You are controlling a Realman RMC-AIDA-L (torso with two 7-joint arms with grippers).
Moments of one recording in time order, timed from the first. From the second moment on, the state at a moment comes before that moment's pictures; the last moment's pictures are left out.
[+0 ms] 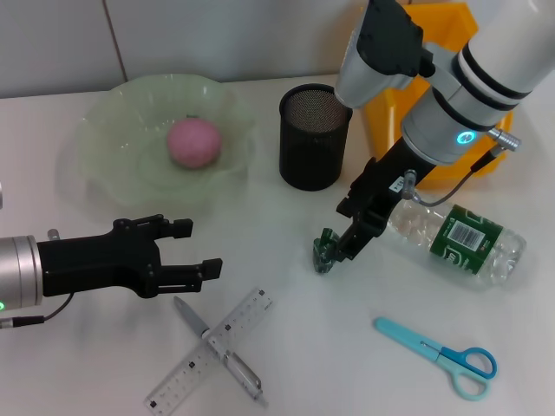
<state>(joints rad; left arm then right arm) -0.49 -2.04 1.01 0.61 1.82 1.42 -1.41 0.98 2.07 -1.10 -0.81 -2.60 -1.53 2.06</state>
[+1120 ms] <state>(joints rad) -0.49 -2.04 0.98 0.62 1.81 1.46 -1.41 0.99 2.08 -1.11 -0.62 -2.55 -1.33 1.96</state>
